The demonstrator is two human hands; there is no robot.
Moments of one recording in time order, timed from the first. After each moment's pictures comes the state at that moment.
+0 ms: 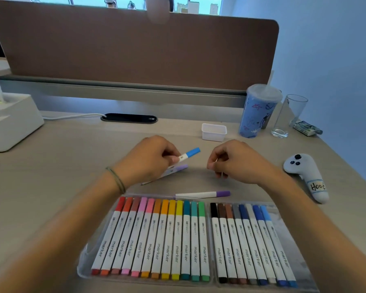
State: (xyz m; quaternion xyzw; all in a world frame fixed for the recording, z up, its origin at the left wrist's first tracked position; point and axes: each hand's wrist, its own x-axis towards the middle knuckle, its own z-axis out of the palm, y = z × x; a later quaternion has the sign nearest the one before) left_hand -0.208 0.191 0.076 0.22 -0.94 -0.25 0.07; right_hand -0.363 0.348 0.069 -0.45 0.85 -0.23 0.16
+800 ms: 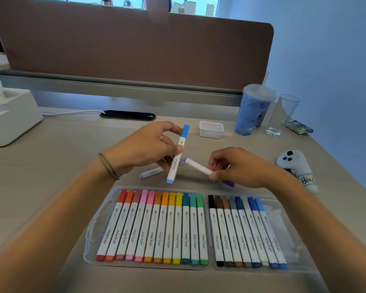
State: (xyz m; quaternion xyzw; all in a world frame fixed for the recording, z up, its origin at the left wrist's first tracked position) left_hand -0.194 0.195 0.099 0.19 -0.83 -0.52 0.07; right_hand -0.356 0.372 0.072 -0.51 0.82 -0.15 0.19
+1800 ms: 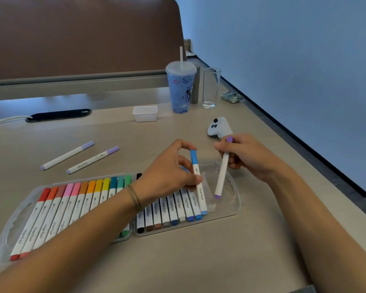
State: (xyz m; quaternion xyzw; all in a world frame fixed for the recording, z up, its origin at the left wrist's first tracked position) left_hand -0.261 0.375 0.042 0.12 -0.83 -0.54 -0.01; right_hand -0.400 0.543 0.041 -0.26 0.77 -0.54 0.24
